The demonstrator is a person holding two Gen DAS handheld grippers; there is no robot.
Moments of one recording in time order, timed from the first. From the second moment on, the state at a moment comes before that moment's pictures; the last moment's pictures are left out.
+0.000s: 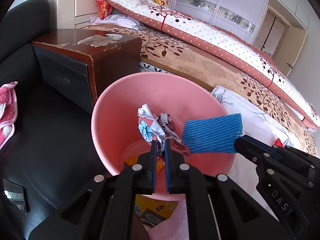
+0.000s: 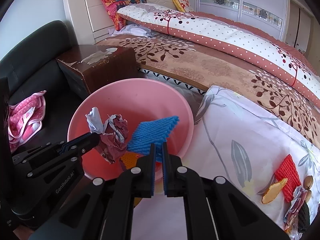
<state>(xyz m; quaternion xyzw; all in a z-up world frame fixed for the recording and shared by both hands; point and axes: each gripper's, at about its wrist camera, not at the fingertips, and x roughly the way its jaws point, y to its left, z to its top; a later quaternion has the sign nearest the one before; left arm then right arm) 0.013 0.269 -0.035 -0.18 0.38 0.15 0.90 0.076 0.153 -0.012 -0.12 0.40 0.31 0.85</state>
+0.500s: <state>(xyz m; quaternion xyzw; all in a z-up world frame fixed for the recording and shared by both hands) 0.010 0.271 -0.033 -0.21 0.36 0.15 0.90 0.079 0.152 -0.011 -0.12 0.39 0.32 0.86</state>
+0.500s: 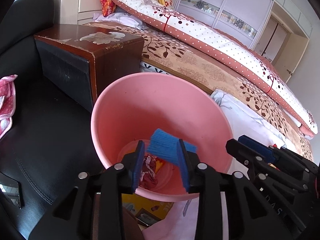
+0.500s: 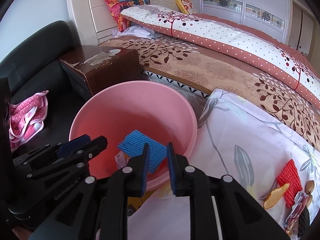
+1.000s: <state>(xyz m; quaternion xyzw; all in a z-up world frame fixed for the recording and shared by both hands) 0.002 0.255 -0.011 -0.17 0.33 0.18 0.91 0.075 0.130 -0.008 -0.10 0.39 0.31 0.86</state>
